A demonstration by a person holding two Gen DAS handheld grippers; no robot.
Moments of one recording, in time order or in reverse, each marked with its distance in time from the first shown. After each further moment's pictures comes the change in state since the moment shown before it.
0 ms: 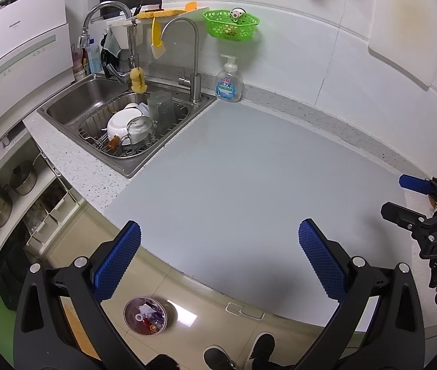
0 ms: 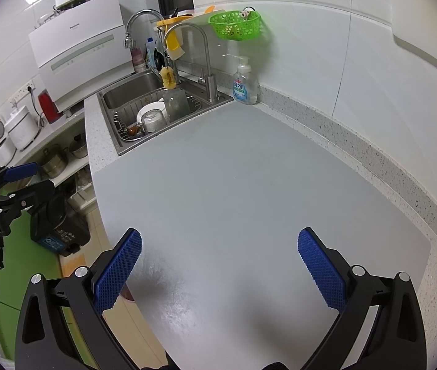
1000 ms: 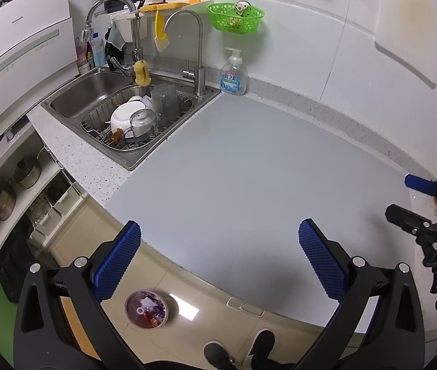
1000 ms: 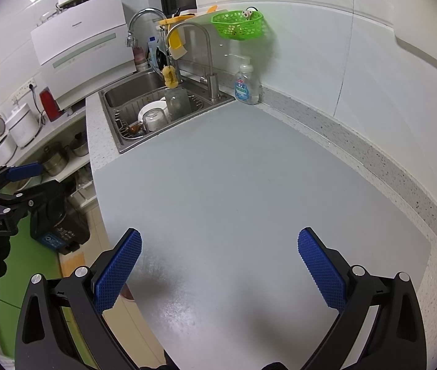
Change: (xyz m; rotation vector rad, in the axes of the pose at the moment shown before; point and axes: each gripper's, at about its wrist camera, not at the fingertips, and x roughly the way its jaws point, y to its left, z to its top) left arm 0.002 -0.002 -0.002 -0.018 0.024 0.018; right arm 0.000 0.000 -0.005 -0.007 0.000 0.000
